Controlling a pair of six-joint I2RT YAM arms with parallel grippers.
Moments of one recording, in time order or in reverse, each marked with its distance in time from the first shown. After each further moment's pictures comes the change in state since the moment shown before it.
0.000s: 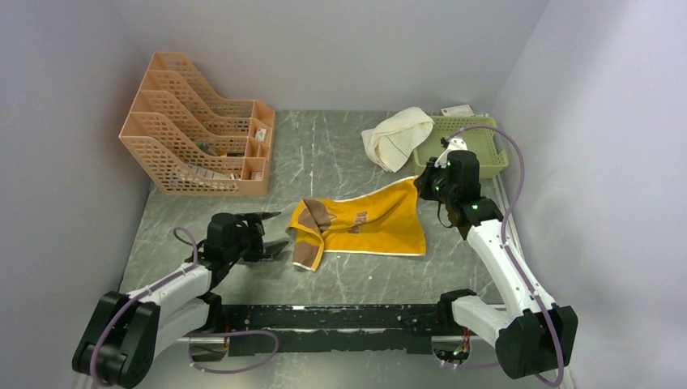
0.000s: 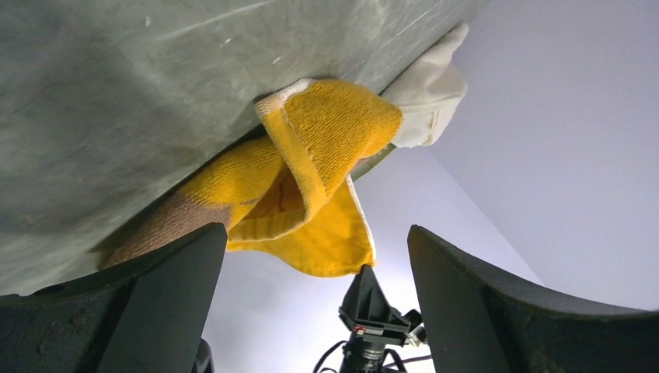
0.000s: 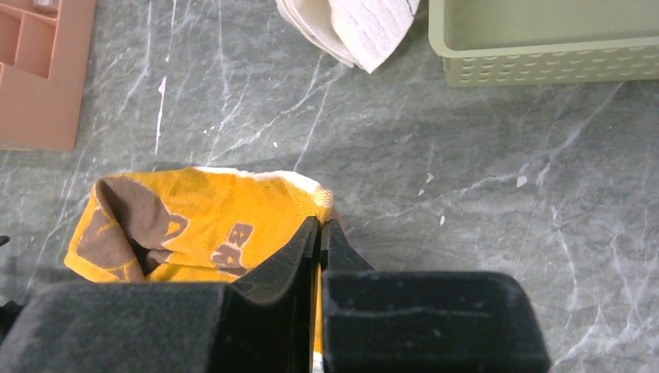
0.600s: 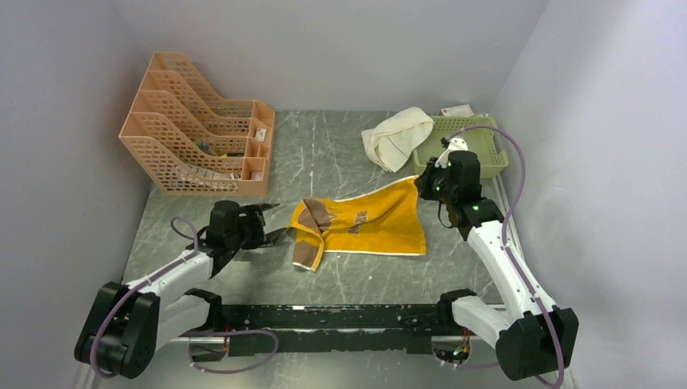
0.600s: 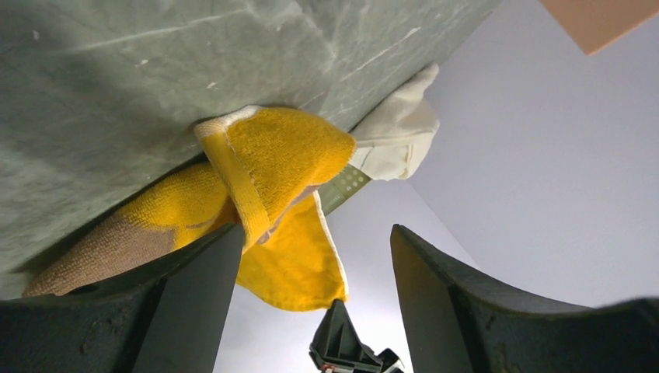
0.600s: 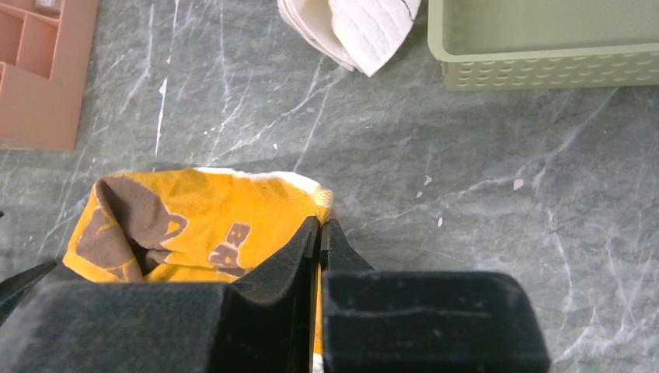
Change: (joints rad) left arm -0.005 0.073 0.124 -0.074 -0.095 -0.050; right arm 0.000 -0.011 0.000 0.000 0.000 -0.010
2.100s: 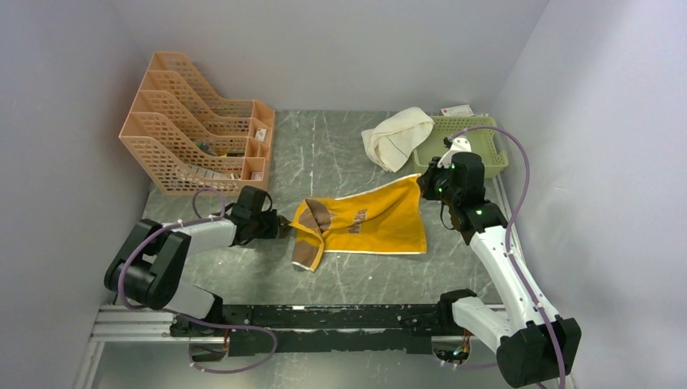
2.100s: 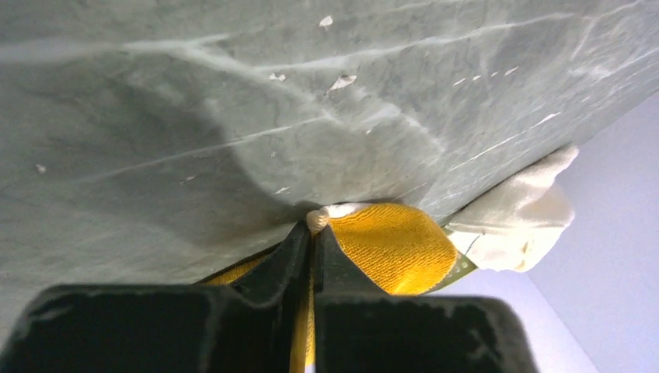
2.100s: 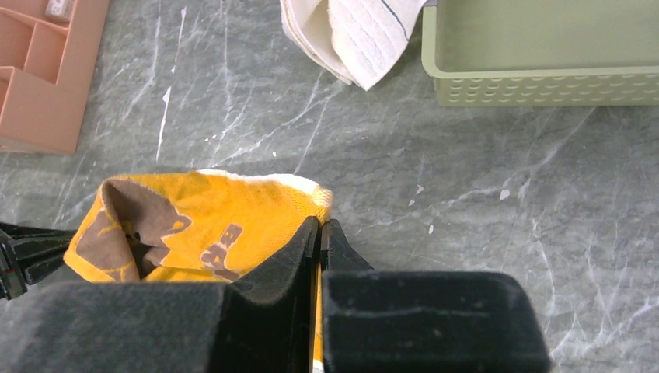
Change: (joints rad) left arm -0.103 0.415 0.267 -0.205 -0.098 0.121; right arm 0.000 -0.046 -0.002 0.000 0.014 -0.030
